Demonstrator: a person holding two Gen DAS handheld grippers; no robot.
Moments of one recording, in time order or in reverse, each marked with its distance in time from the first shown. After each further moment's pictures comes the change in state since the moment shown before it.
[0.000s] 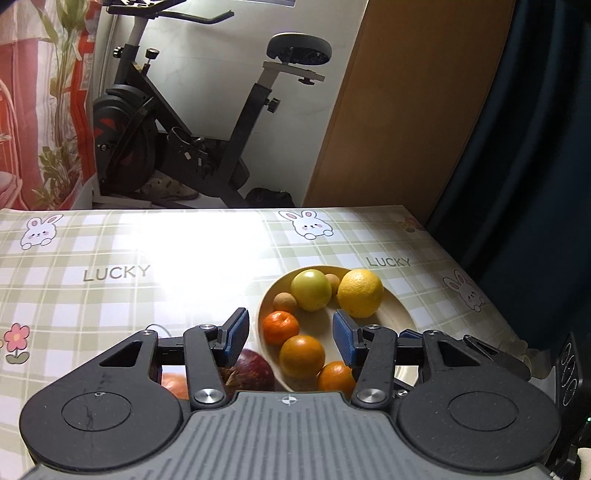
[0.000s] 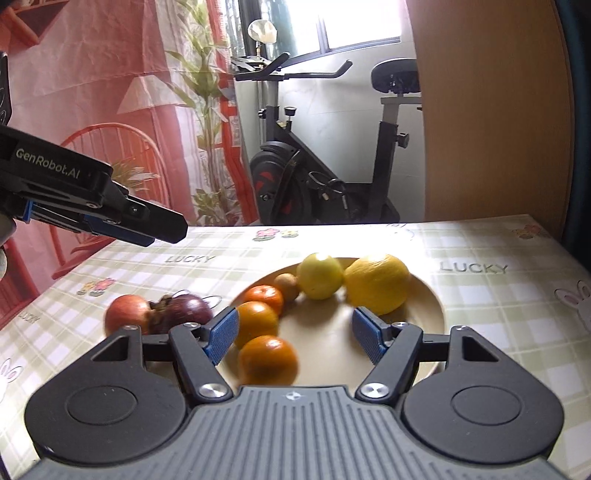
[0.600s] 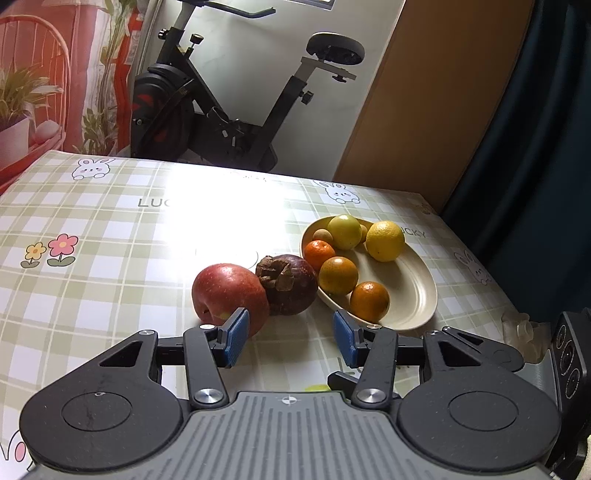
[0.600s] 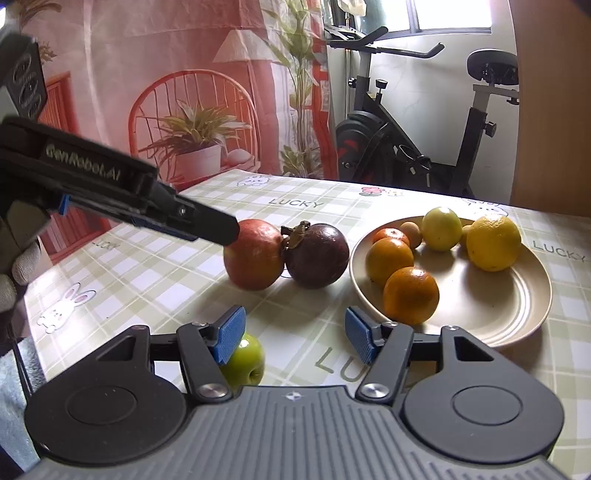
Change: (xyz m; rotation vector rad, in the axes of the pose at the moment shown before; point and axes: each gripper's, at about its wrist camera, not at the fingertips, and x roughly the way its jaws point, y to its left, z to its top) left arm -0.053 0.034 -0.076 -0.099 -0.013 0.028; right arm -0.008 0.064 -0.037 -0.147 0.099 0.204
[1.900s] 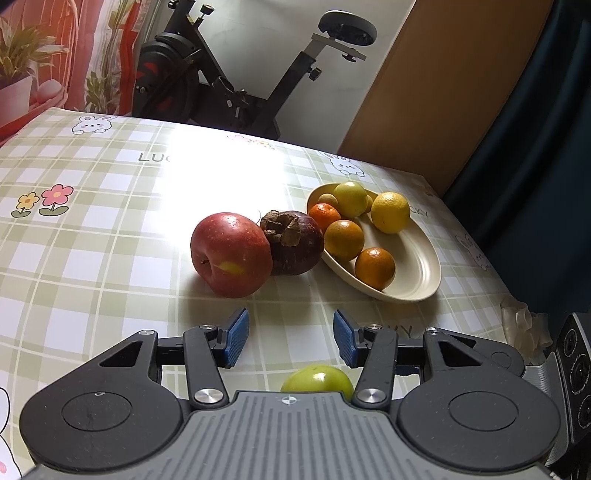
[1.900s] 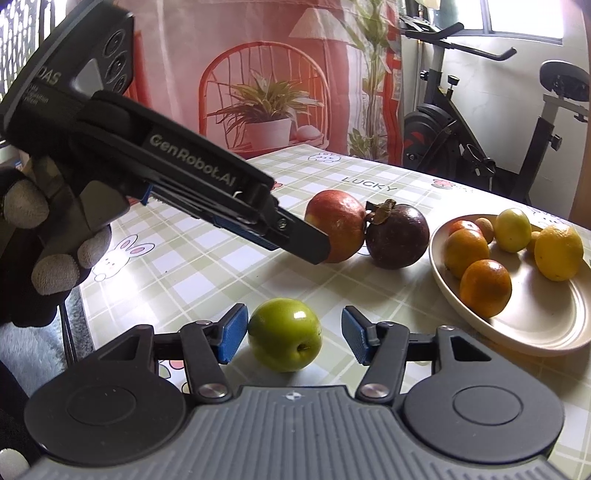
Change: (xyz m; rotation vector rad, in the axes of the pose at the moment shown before) left arm 0.013 0.007 -0.021 -0.055 0.068 -0.028; right arm 0.008 0.033 -0.015 -0.157 0.070 0.158
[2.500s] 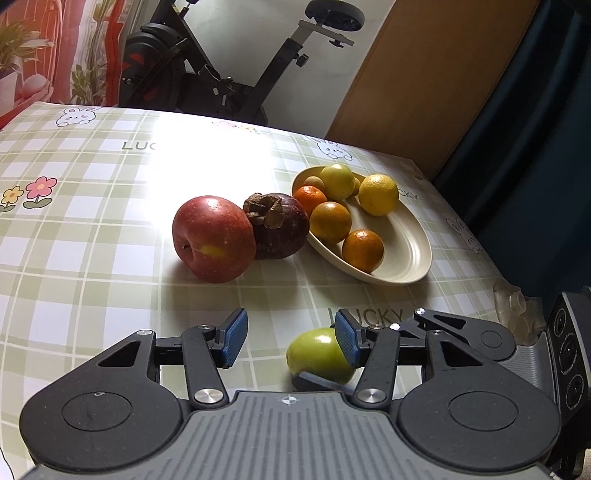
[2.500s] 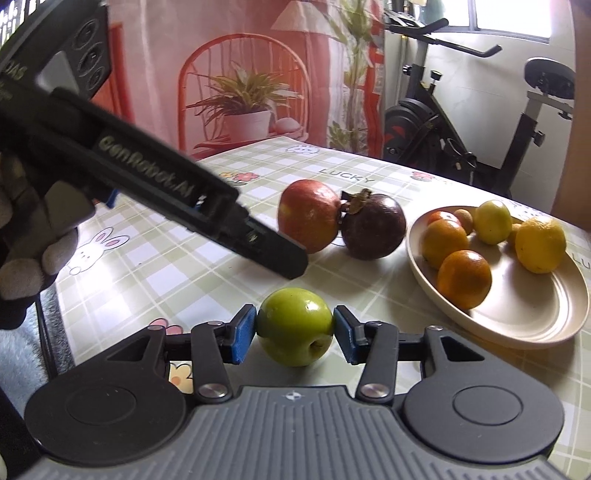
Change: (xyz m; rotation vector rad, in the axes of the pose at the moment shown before) left arm 0.008 -0.006 -0.005 0.028 0.046 -0.033; right arm 0.005 -0.010 -0.003 0.023 0.017 -0.078
